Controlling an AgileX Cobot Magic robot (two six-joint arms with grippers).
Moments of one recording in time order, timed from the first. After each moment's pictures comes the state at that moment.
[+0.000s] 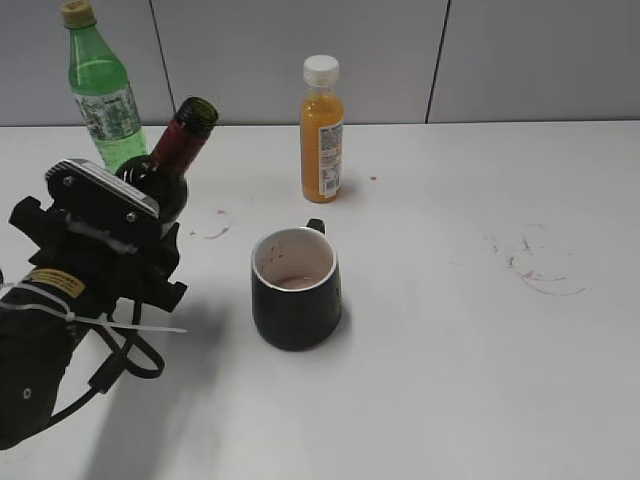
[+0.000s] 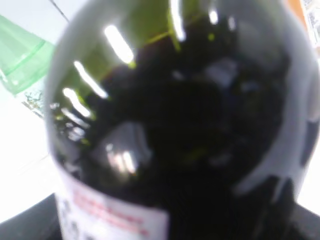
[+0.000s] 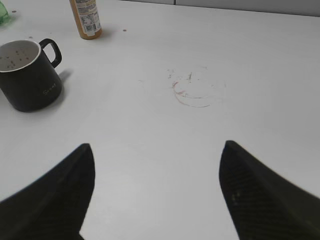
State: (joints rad) left arm -0.69 1.84 -0.44 -0.77 -1.13 0.87; right arm 0.08 0.00 -0.42 0.19 0.95 -0.15
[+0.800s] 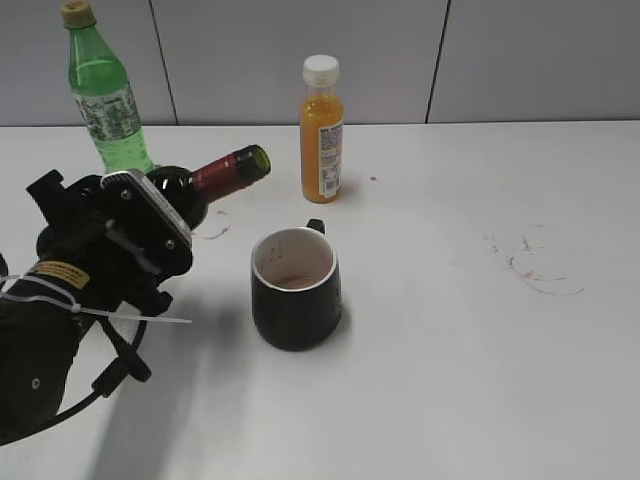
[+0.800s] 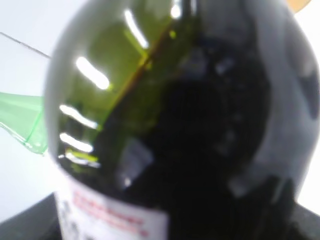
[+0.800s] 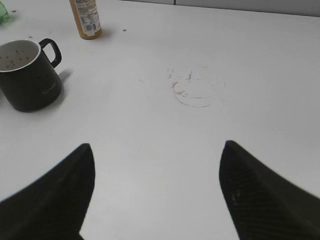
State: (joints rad) left arm -0.69 1.84 -0.46 -0.78 -1.13 1.29; right arm 0.08 0.00 -0.42 0.19 0.95 -0.15
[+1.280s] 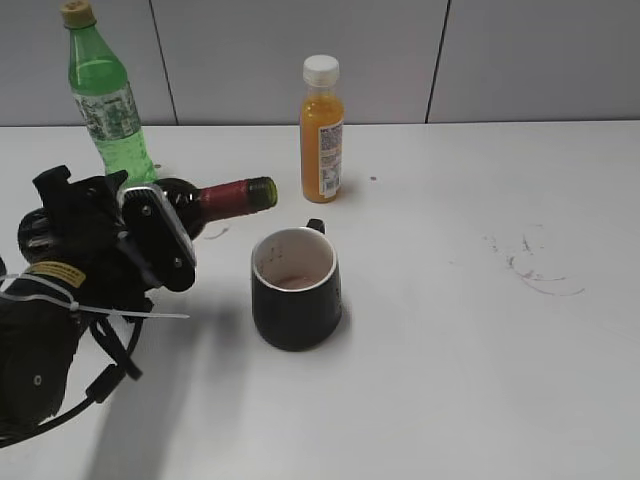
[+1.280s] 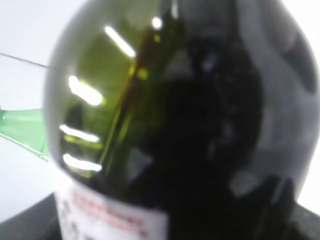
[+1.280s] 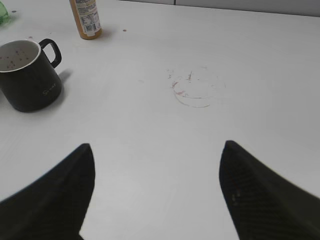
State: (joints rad) left arm -0.69 1.85 -0.47 -0.82 -1.13 1.52; right arm 0.08 0.00 -0.42 0.19 0.94 -0.15
